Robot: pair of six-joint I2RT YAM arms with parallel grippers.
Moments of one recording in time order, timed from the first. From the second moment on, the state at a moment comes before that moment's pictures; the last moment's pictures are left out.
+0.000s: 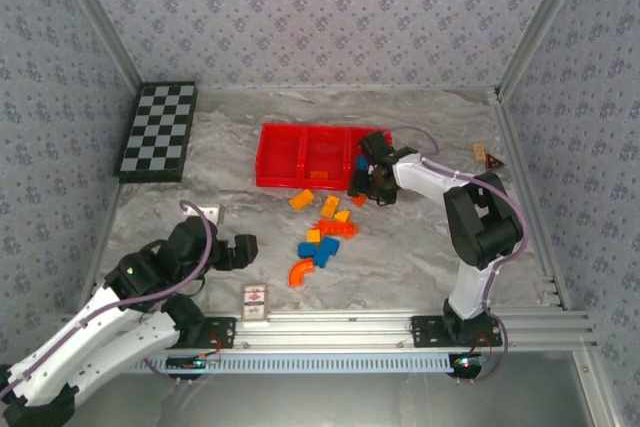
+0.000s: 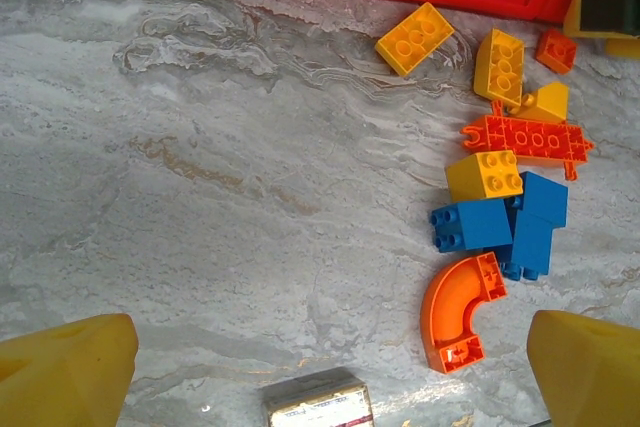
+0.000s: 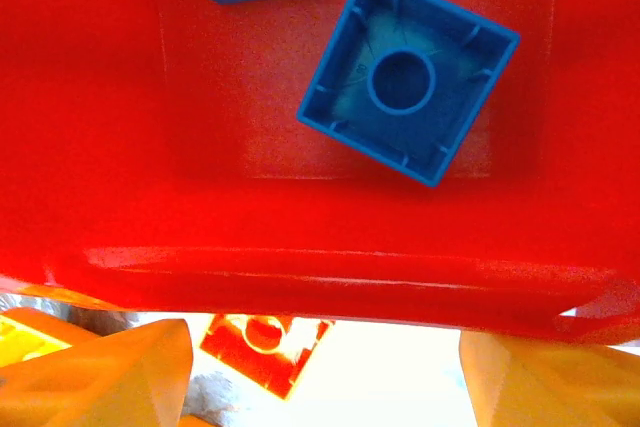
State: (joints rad) left arm -0.81 0.55 0.69 -0.96 -0.22 -0.69; right arm 0.47 1.82 1.21 -0.60 -0.04 0.57
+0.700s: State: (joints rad) left arm -0.81 0.58 0.69 -0.96 -0.23 -0.70; right arm 0.53 1.91 1.39 -0.74 0.06 0.46
